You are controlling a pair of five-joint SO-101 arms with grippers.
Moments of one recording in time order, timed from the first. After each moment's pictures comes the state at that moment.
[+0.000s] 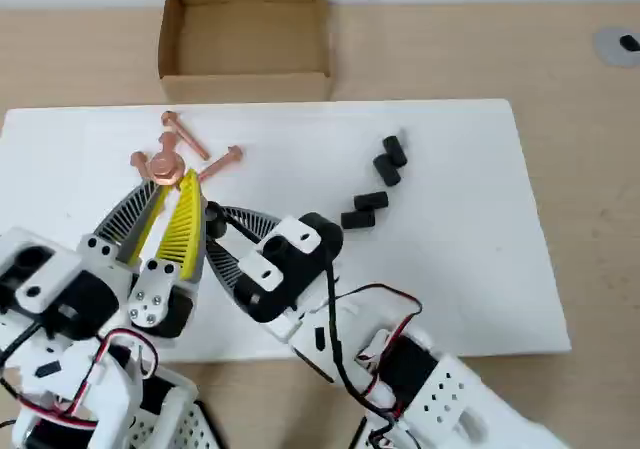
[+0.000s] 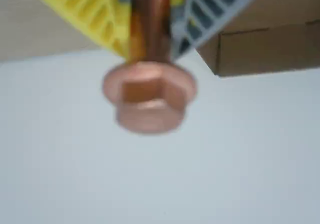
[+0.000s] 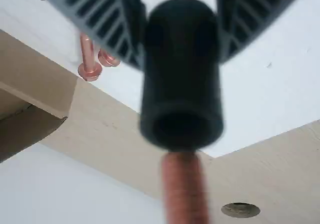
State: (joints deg) left arm 18.2 -104.2 58.3 42.1 -5.6; right arm -54.9 -77.4 79.3 11.1 -6.5
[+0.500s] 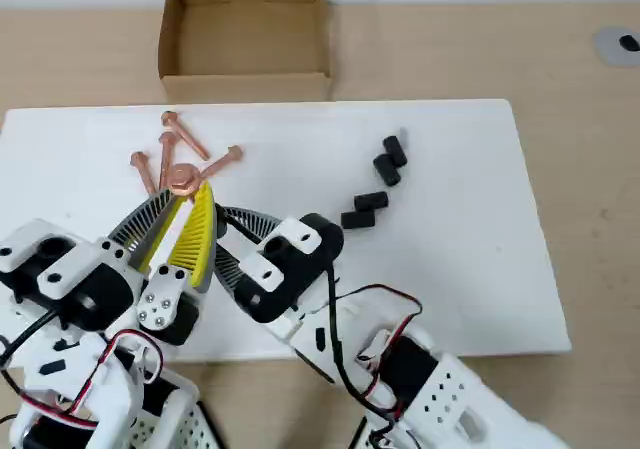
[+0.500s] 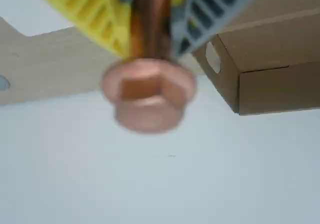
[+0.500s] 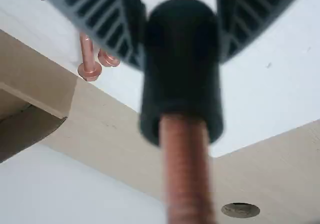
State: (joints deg) left arm 21.4 -104.2 57.8 47.4 -5.5; right arm -54.9 -77.6 79.5 11.1 -6.6
